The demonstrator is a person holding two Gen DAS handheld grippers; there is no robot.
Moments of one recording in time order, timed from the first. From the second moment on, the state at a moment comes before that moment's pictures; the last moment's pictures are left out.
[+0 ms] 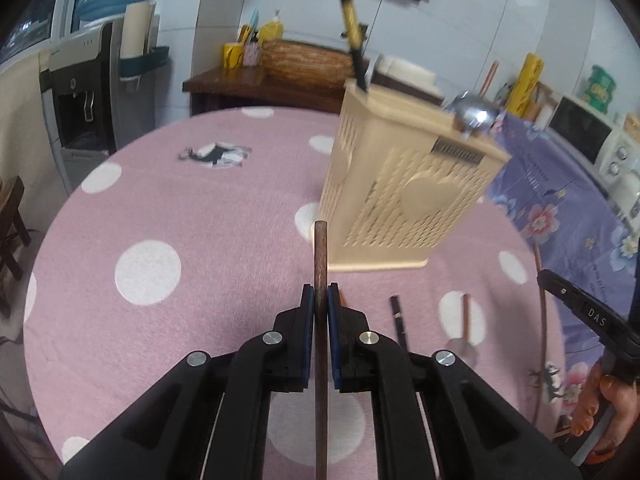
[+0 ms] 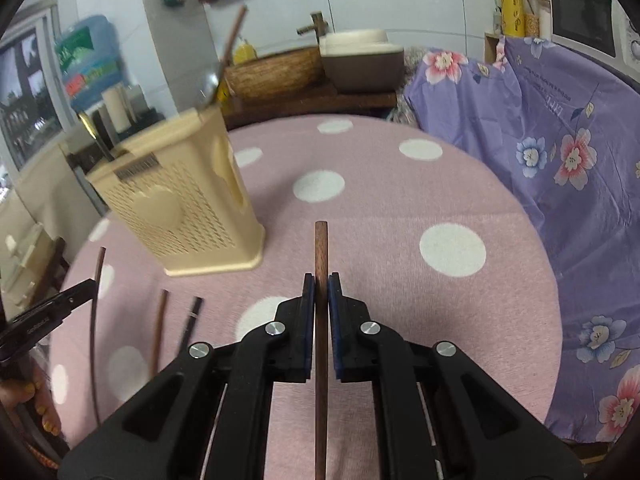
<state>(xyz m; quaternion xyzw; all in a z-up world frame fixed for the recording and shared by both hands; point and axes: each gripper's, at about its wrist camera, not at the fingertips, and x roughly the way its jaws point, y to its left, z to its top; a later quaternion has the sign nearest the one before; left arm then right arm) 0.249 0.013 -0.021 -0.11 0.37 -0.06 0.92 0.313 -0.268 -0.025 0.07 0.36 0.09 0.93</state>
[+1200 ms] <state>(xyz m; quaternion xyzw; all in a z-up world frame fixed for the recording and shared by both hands) 0.223 0.032 0.114 -0.10 0.22 -0.09 0.97 0.275 -0.256 0.135 0.06 0.23 0.18 0.96</state>
